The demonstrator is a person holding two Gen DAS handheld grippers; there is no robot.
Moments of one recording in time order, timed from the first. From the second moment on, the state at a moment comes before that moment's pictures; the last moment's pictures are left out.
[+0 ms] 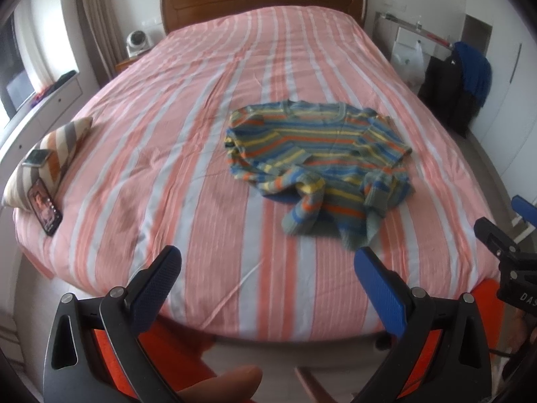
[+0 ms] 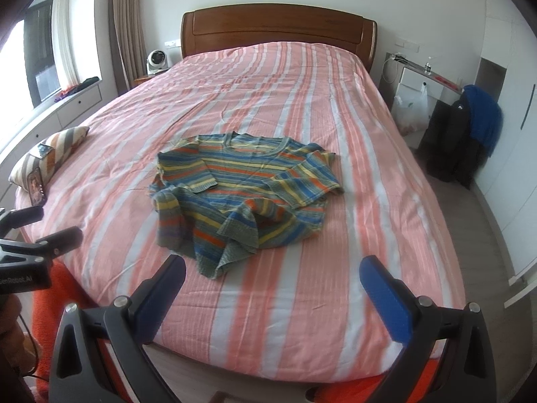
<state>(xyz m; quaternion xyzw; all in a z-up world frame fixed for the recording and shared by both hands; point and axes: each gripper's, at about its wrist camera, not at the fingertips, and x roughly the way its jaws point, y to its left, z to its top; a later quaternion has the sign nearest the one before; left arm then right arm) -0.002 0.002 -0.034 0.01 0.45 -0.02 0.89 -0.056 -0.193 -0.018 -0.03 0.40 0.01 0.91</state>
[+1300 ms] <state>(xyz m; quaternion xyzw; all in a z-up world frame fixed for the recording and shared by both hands) 0.049 0.014 -0.114 -0.03 0.48 -0.13 0.87 -0.027 -0.216 -0.094 0.04 0.41 0.11 0.90</state>
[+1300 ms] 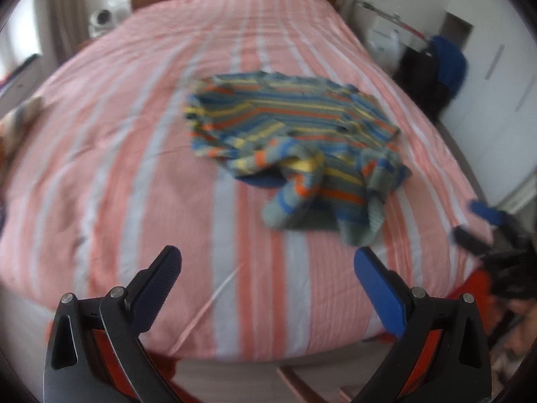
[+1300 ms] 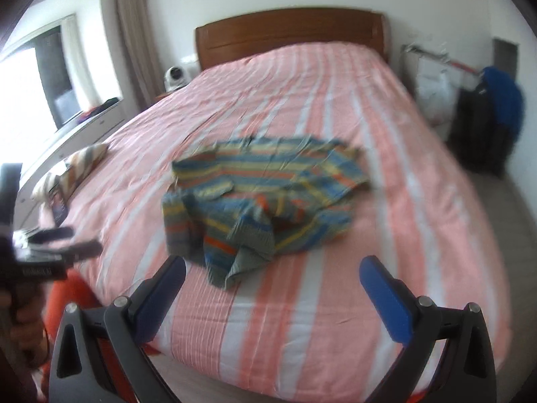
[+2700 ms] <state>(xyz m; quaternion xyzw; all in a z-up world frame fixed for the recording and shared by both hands) 0.036 0.071 -0.186 -0.08 0.56 -0.12 0.82 -0.055 -0.283 -0.213 0.18 0.54 0.16 0.81</state>
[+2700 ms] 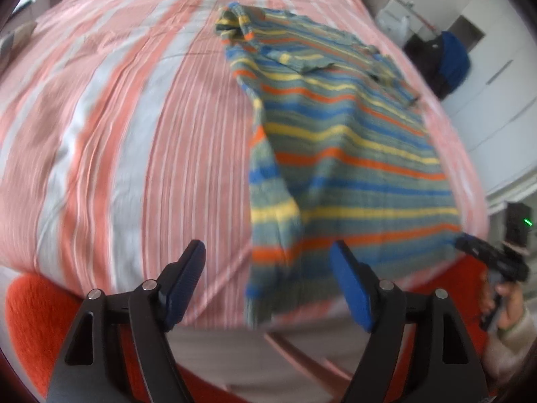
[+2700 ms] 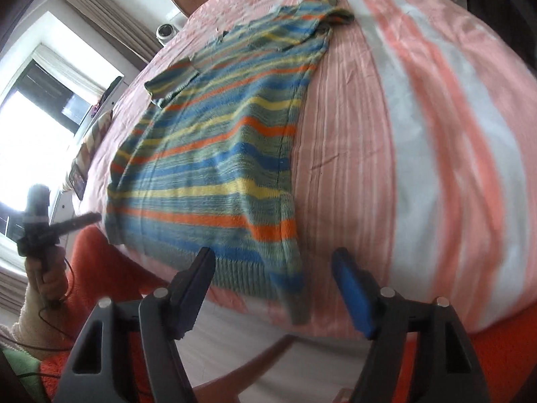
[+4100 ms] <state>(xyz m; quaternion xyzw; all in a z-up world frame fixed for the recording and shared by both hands) 0.014 0.088 -0.234 -0.01 0.61 -0.04 0.79 -0.071 -0.300 -0.244 0.18 0.60 0.08 0.78</state>
